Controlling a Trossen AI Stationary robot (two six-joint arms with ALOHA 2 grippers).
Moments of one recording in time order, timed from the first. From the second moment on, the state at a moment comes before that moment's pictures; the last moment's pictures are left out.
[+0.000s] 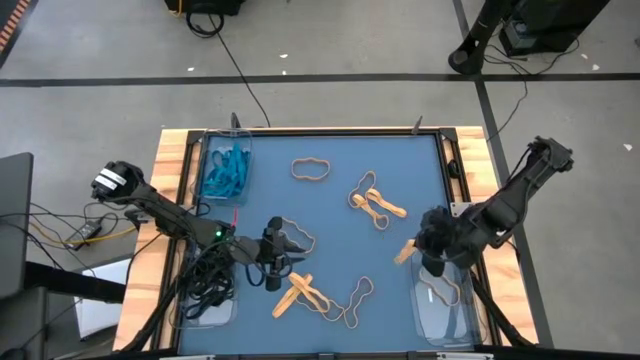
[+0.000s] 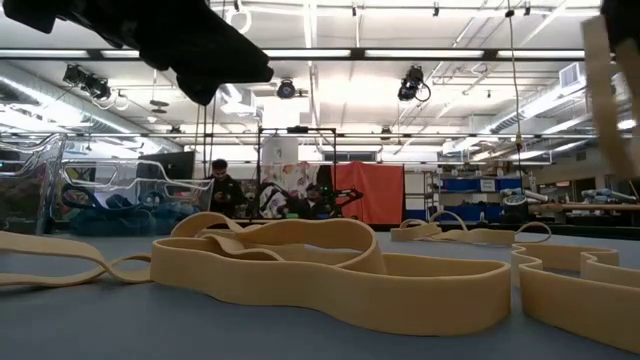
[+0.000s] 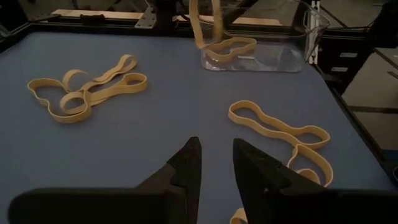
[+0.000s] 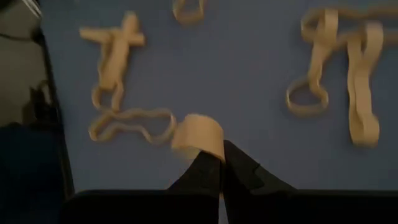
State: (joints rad) left arm -0.45 1.40 0.65 0.36 -0.42 -0.24; right arm 0.72 0.97 0.90 -0.97 0.46 1.15
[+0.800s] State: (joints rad) left arm -0.21 1.40 0.65 0.18 -0.46 -0.29; right arm 0.94 1.26 0.90 -1.14 -0.06 1.59
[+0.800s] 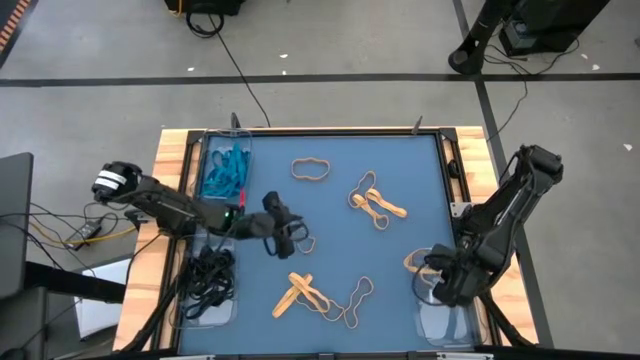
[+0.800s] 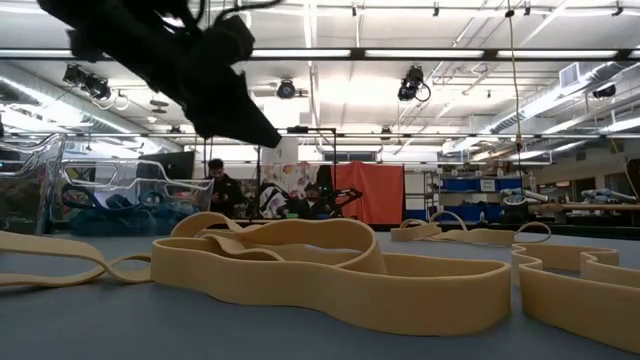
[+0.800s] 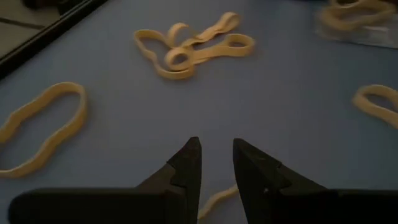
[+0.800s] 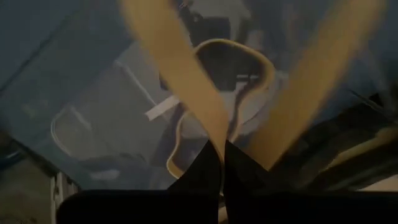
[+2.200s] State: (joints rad) left arm 0.32 1.43 0.65 0.12 -0.13 -0.10; right arm 1.02 1.37 0.90 -0.90 -0.18 1.53
